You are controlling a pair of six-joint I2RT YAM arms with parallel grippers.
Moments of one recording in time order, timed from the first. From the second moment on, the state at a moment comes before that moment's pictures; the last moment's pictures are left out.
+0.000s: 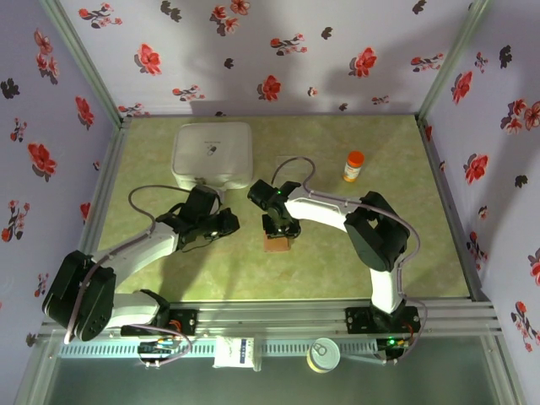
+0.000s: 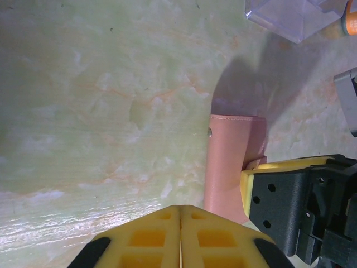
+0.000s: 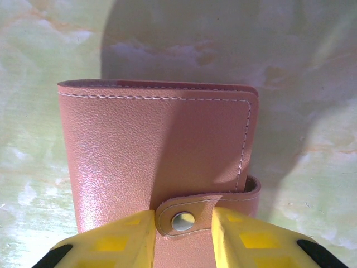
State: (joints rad) left arm -0.58 1.28 0.66 -0.25 0.26 -0.82; right arm 0.89 1.93 1.35 -0.88 0.03 0.77
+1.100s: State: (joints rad) left arm -0.65 1.50 0.80 -0.22 0.31 -0.84; right arm 0.84 1.79 1.18 -0.72 -0.04 0.74
